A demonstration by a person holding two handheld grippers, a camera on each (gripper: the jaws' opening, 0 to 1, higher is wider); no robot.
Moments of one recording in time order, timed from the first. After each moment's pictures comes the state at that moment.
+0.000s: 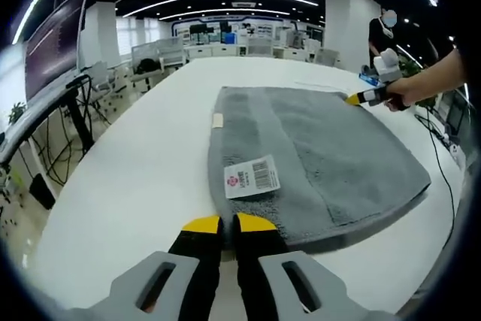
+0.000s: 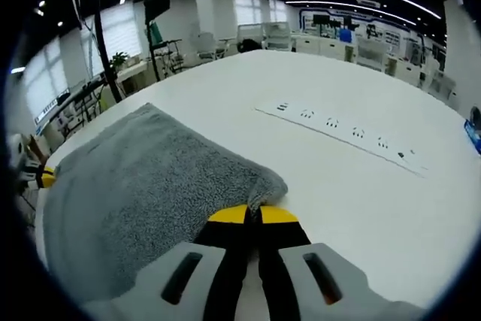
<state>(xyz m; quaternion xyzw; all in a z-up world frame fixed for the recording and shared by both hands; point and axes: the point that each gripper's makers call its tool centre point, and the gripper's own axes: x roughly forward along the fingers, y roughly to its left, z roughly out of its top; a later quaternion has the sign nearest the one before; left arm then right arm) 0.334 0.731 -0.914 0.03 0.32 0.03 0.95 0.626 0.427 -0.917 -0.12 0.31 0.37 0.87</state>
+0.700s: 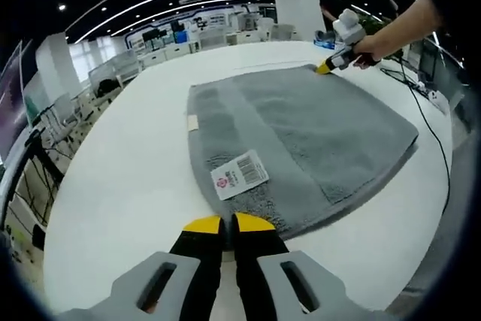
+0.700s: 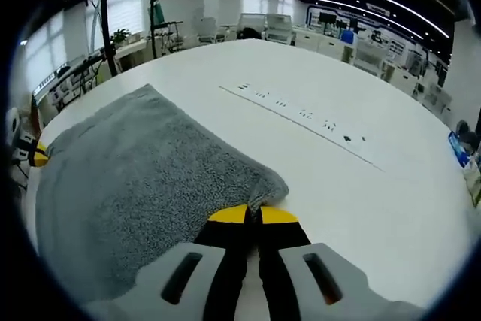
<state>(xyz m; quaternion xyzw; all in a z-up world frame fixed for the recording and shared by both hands) 0.346 0.627 -0.911 0.11 0.34 -0.09 0.93 0.636 0.323 -0.920 -0.15 0.32 0.34 0.87</state>
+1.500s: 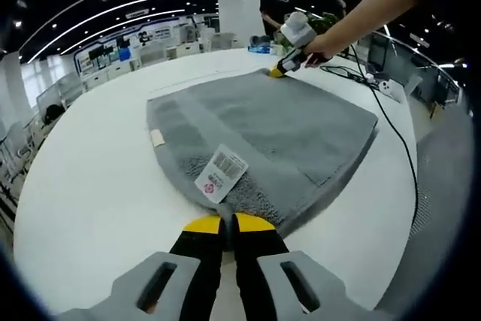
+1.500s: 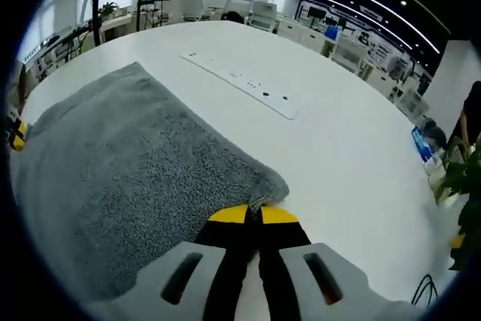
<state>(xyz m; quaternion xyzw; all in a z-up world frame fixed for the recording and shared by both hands) 0.362 0.490 -0.915 0.11 0.32 -0.24 0.91 0.631 0.202 -0.912 -0.23 0.34 0.28 0.87</state>
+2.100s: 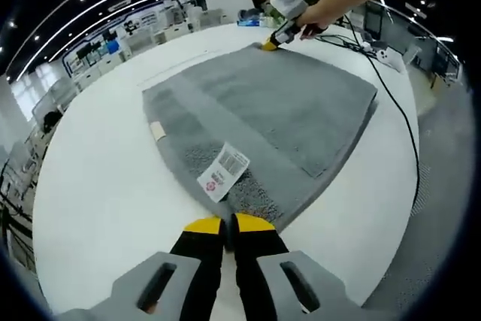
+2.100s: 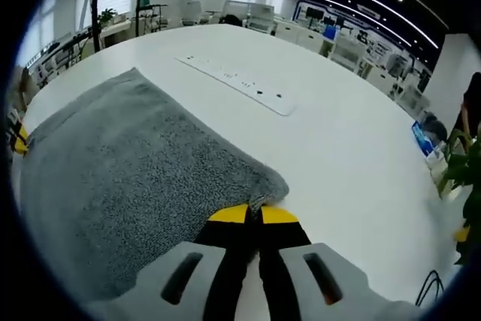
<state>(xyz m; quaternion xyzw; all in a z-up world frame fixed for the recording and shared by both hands) 0.352 0.503 -0.916 0.18 0.38 -0.23 0.88 0.625 0.203 -0.907 -0.21 0.33 0.28 0.88</state>
